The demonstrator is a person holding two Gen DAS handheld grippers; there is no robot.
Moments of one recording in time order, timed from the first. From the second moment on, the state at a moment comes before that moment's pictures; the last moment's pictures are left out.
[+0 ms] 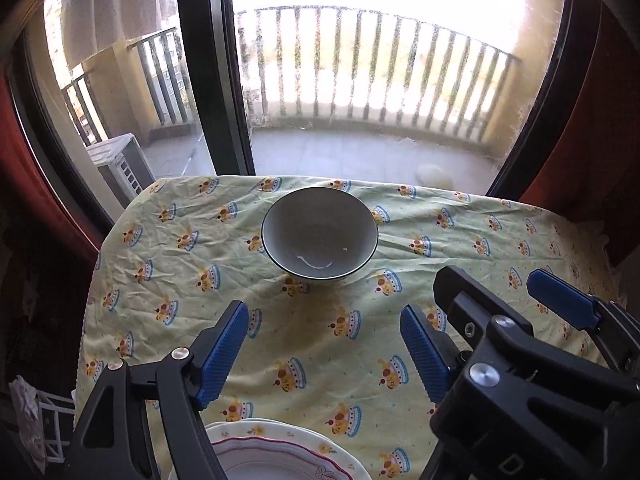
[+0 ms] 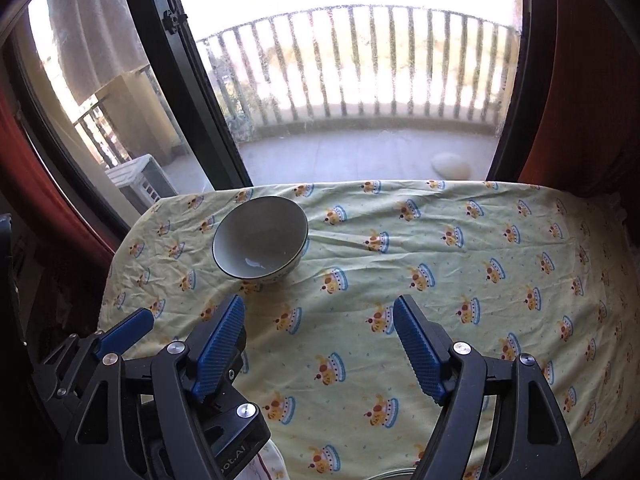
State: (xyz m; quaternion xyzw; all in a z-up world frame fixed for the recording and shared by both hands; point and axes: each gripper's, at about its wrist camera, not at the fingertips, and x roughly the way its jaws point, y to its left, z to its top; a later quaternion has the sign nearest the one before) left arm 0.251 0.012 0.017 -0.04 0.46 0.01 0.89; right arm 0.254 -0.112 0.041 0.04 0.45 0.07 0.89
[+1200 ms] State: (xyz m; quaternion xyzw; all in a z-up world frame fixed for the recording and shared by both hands) left arm 0.402 0.063 -0.098 -0.03 0.50 0.00 0.86; right arm 0.411 -0.067 -0.075 0.08 0.49 -0.02 0.87
